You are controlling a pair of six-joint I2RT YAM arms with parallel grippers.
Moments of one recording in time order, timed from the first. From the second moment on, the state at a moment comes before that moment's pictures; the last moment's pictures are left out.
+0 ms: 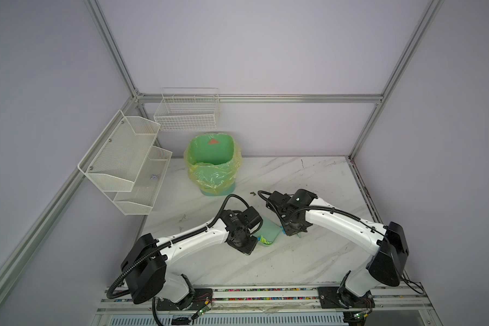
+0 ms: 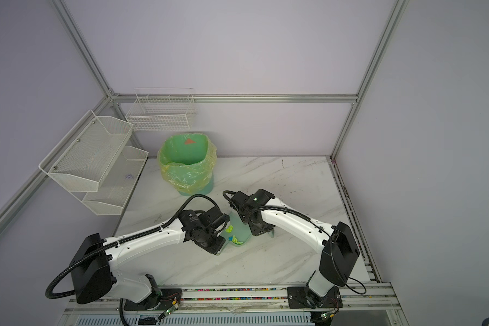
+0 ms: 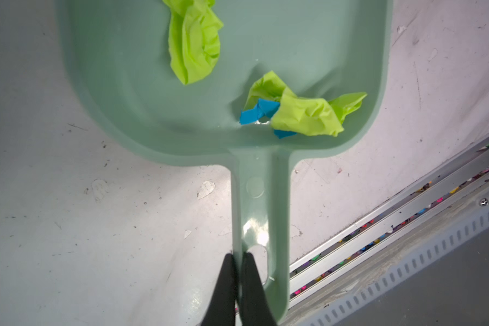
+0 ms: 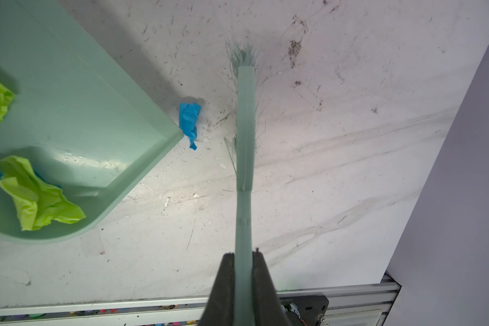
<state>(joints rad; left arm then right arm) -0.89 1.45 1.05 -0.95 0.08 -0.39 0.90 1.61 1.44 -1.38 0.35 0.60</state>
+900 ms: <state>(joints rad) -0.91 1.32 0.99 -1.08 0.09 -0.44 0.89 1.62 1.52 -1.40 0.30 0.58</state>
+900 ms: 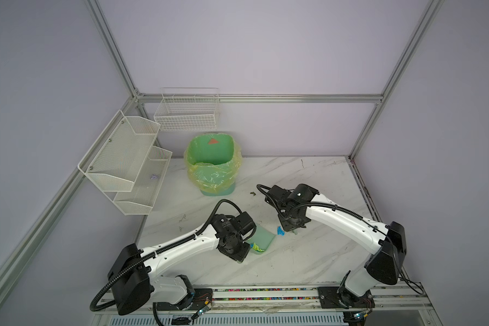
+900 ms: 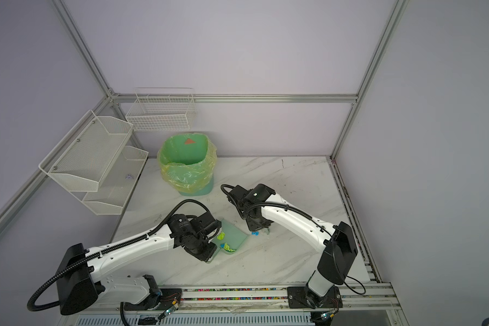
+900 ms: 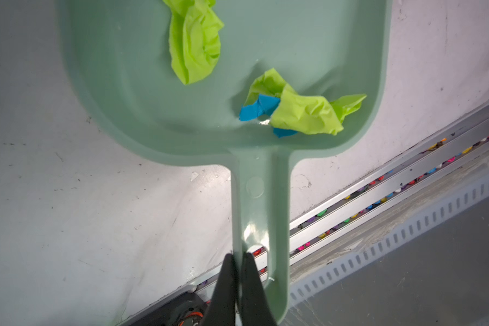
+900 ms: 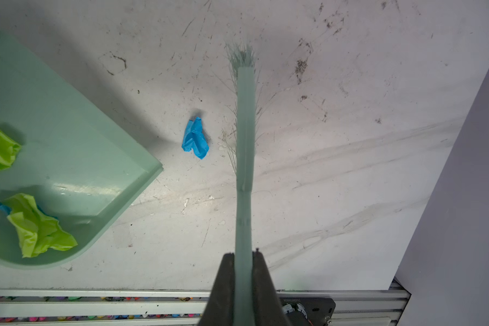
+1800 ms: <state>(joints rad) -0.97 1.48 0.98 -1.00 0.11 -0.45 0.91 1.63 1.56 -1.28 0.04 0.43</state>
